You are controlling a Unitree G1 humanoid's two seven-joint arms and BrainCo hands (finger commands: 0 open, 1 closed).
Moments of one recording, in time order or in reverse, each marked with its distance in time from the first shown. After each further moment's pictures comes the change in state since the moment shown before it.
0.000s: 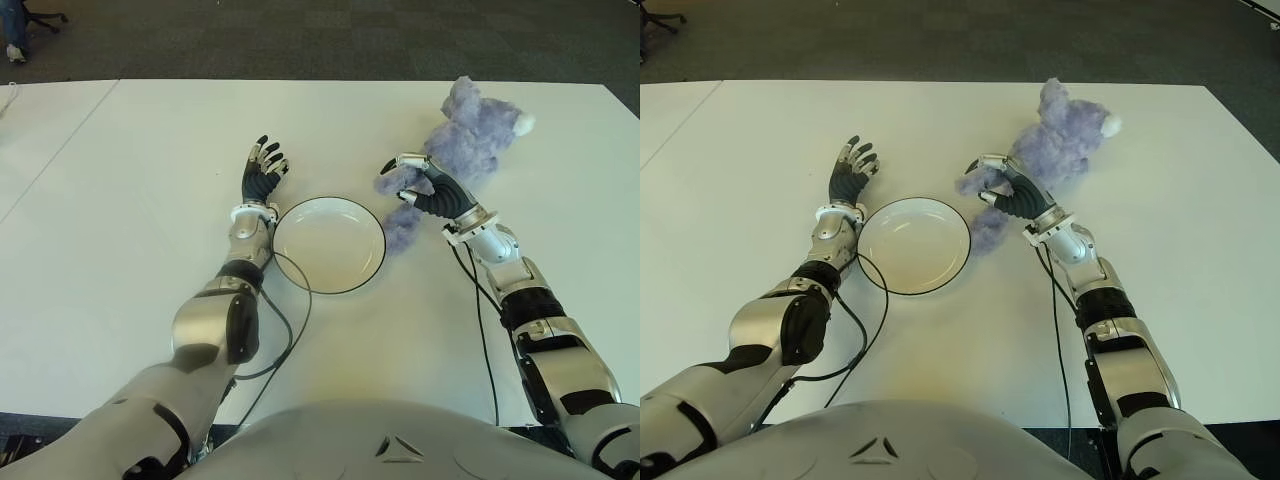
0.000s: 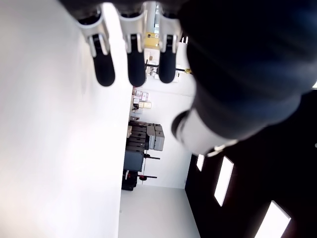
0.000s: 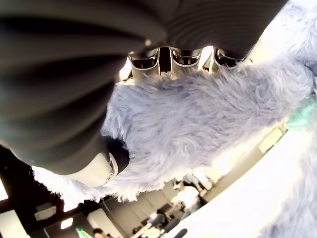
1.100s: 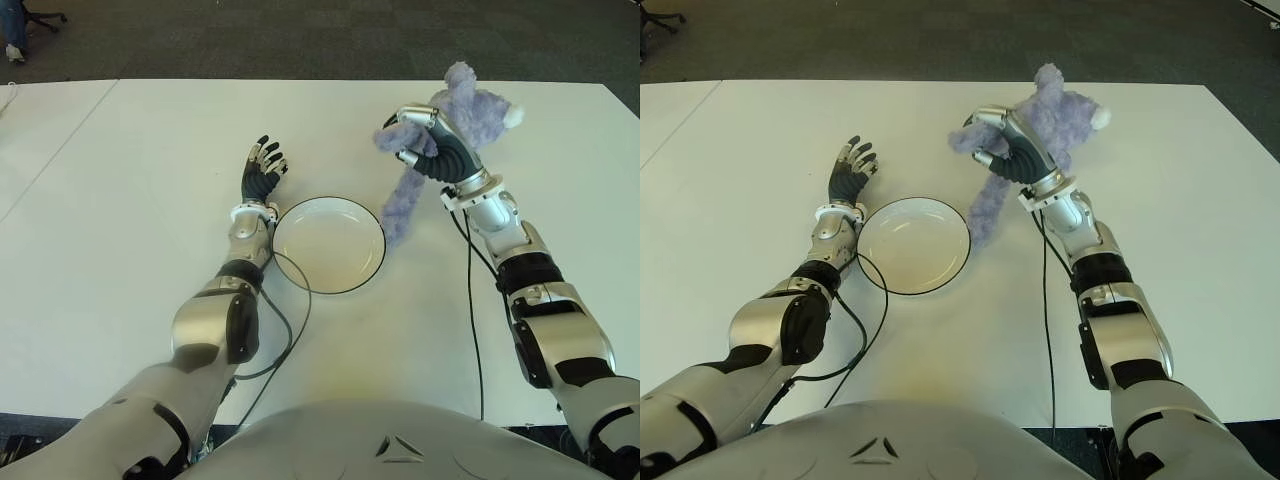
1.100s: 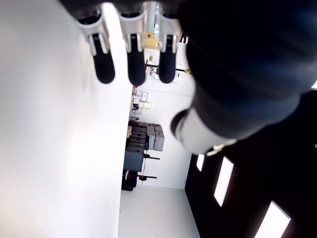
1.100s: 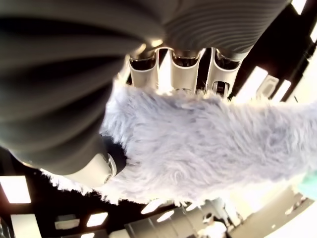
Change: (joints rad) left arm -0.001 0.001 0.001 0.000 -0.002 0.000 0.000; right arm -0.209 0.001 -0.029 0.076 -0.095 -0.097 -0.154
